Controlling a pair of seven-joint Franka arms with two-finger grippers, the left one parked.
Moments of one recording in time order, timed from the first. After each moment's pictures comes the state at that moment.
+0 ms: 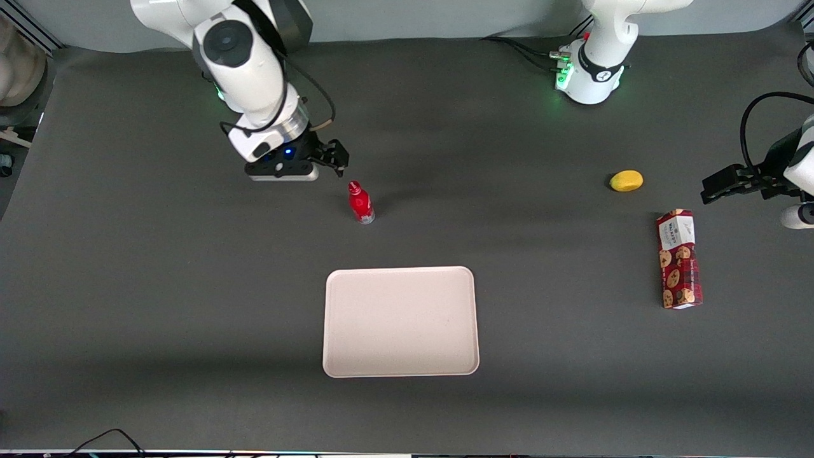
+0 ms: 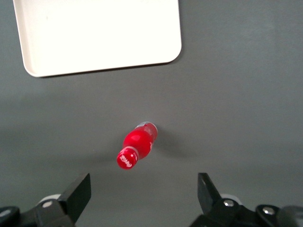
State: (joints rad) arm 0.06 -0.08 0.60 -2.16 0.10 2.19 0.67
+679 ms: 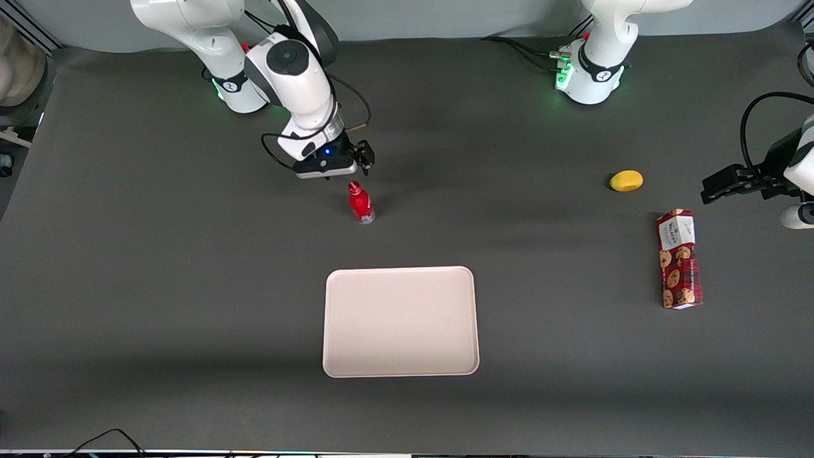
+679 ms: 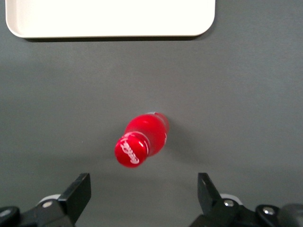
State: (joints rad) arm 0.04 0.04 0.69 -2.33 -0.02 2.48 0.73
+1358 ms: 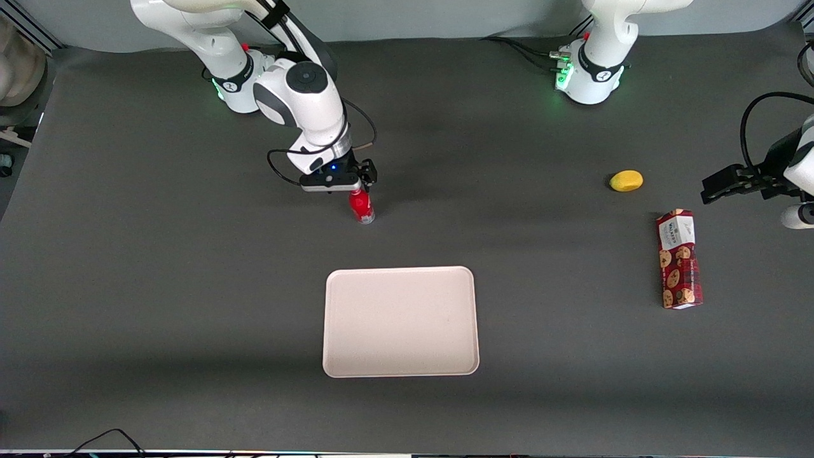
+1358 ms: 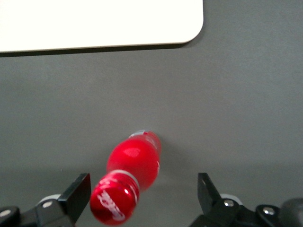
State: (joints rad) arm 0.04 0.19 0.69 -2.27 -0.33 2.52 1.01
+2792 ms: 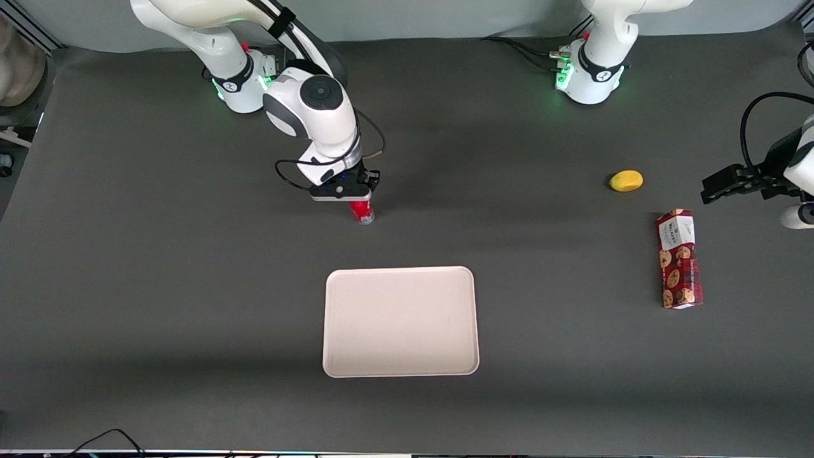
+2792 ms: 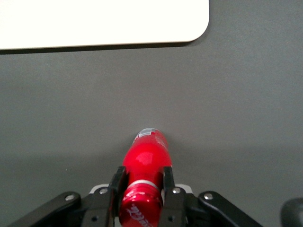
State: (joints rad) arm 0.06 0.27 0.70 -2.15 -0.34 2.36 1.01
